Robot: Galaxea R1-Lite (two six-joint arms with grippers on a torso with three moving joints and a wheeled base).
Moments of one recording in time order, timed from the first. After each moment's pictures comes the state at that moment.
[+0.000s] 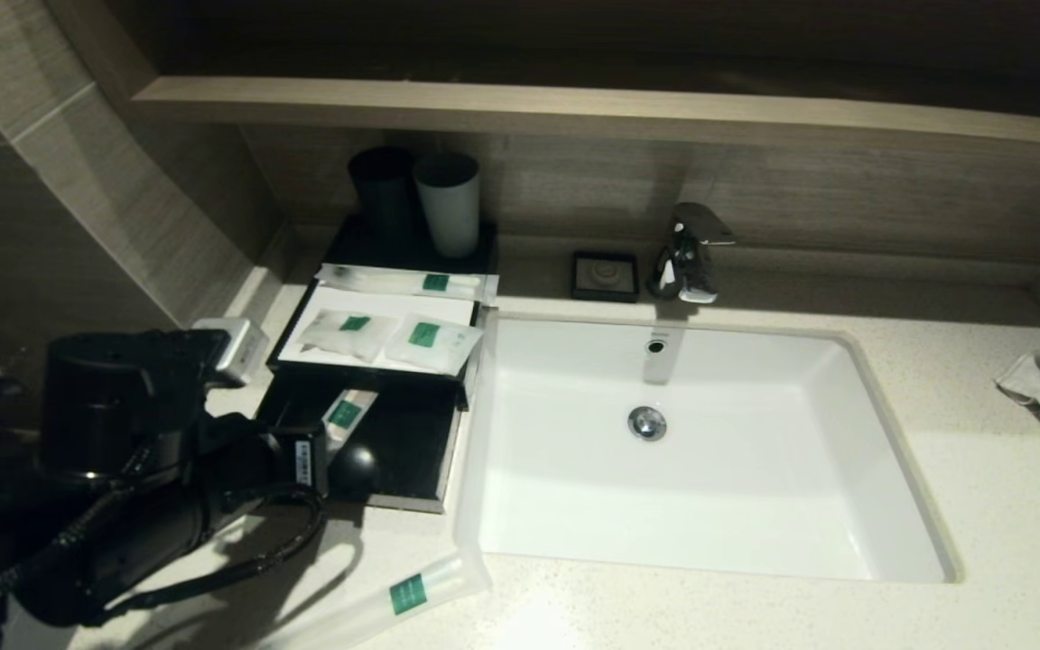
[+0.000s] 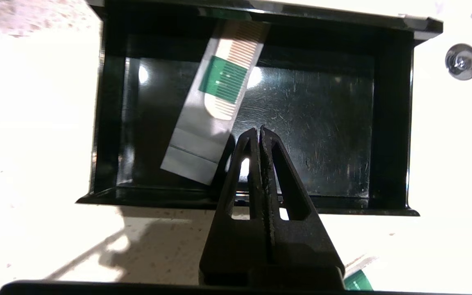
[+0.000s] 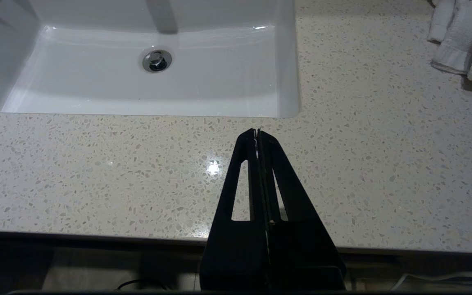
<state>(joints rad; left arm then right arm) -0.50 1.42 -0.58 -0.43 0.29 -0.22 0.00 0.00 0.00 0.00 -0.01 0.04</state>
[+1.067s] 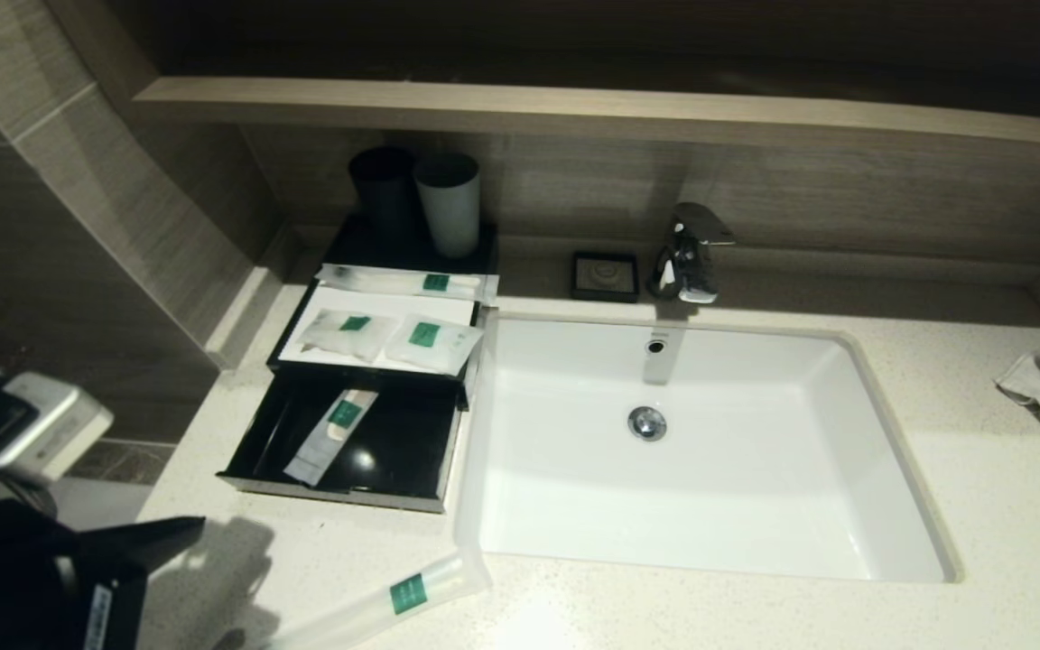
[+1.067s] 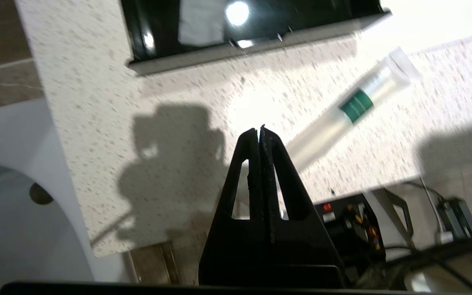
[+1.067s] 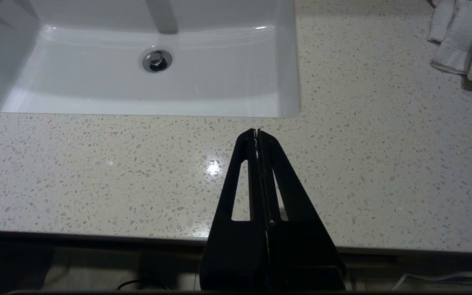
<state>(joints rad) -0.50 0.99 -0.61 0.17 0.15 -0.03 0.00 0.00 0.00 0.00 -0.01 0.04</state>
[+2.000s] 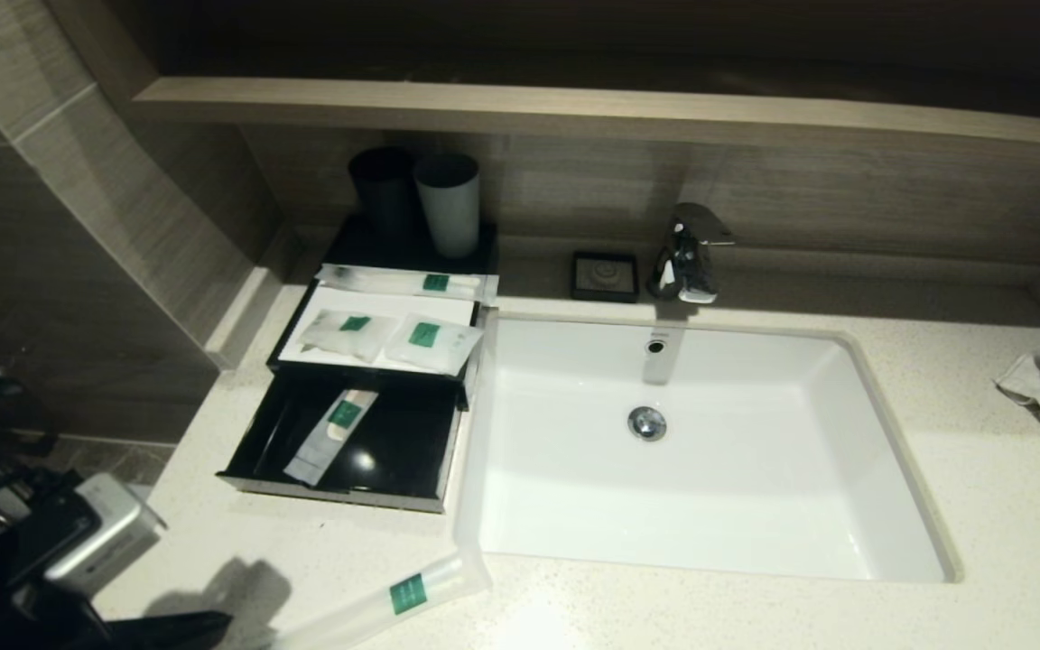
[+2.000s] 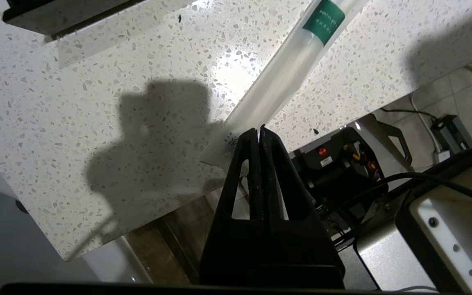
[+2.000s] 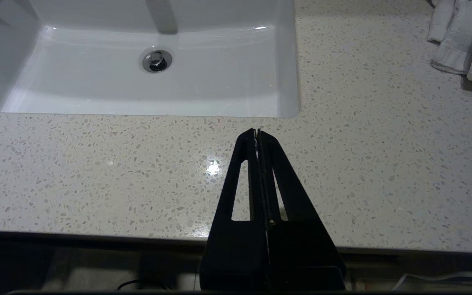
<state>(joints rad) -0.51 1.00 -0.50 0.18 -0.01 0.10 0.00 0.00 0.00 0.00 -0.01 0.04</state>
